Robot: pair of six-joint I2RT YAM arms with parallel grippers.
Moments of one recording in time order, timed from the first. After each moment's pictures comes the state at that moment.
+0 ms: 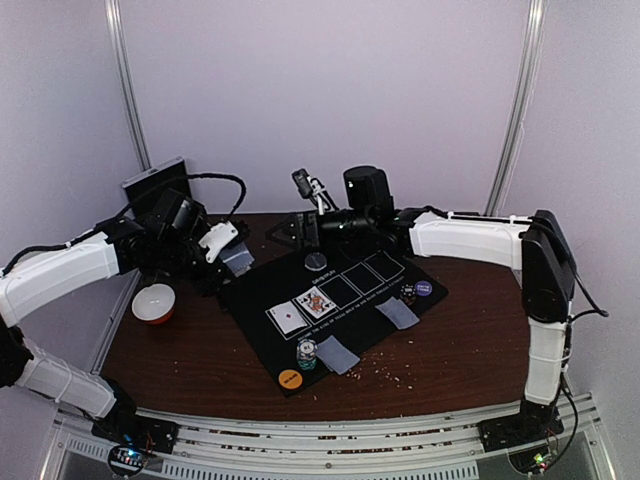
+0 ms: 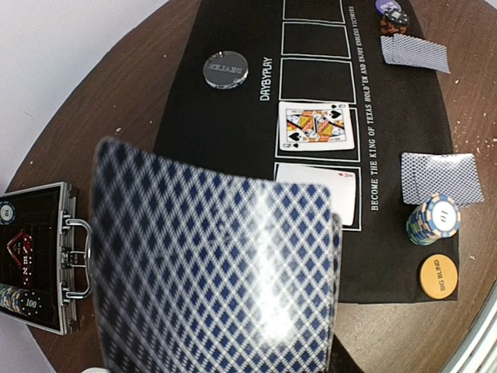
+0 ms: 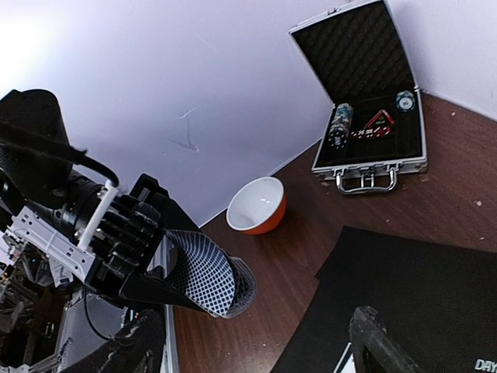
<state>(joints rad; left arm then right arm) -0.60 1.28 1.08 -0.65 0.07 0.27 0.79 1.97 1.60 0.13 -0.58 0.39</state>
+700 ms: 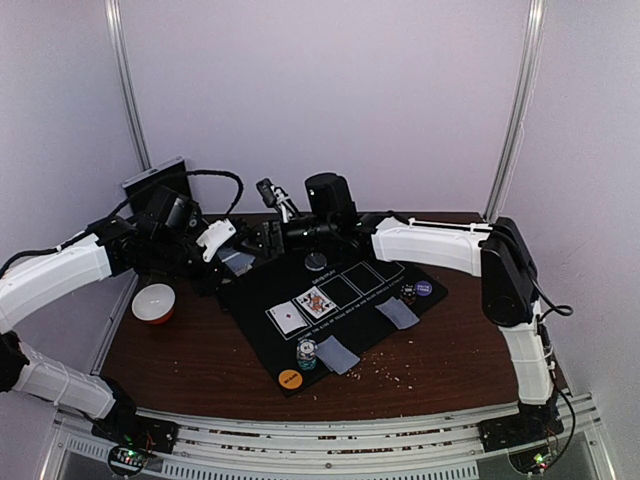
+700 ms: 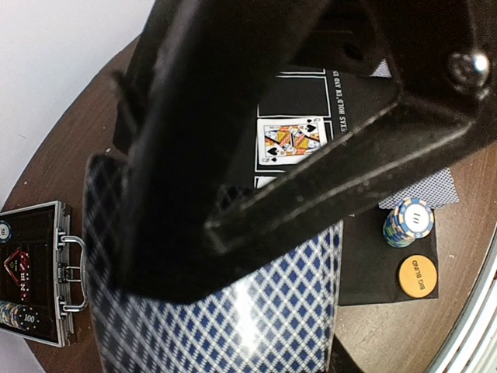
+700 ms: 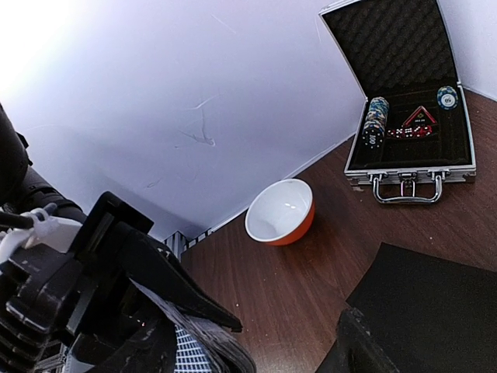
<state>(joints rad) -0.62 1.24 1.08 -0.66 0.13 0.29 0.88 2.20 1.88 0.08 -0.60 0.44</state>
